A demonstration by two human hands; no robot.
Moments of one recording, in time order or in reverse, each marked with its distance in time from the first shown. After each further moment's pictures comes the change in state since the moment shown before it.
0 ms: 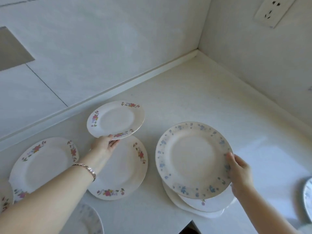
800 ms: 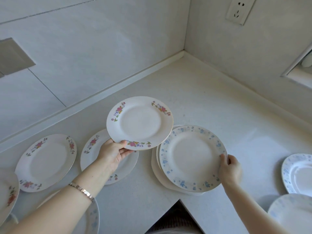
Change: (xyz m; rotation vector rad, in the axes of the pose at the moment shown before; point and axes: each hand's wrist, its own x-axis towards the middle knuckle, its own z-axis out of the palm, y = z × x) left_hand -0.124 -0.055 0.004 0.214 -0.249 0.130; right_hand 0.008 0.068 -0.049 -0.284 0.178 -0.084
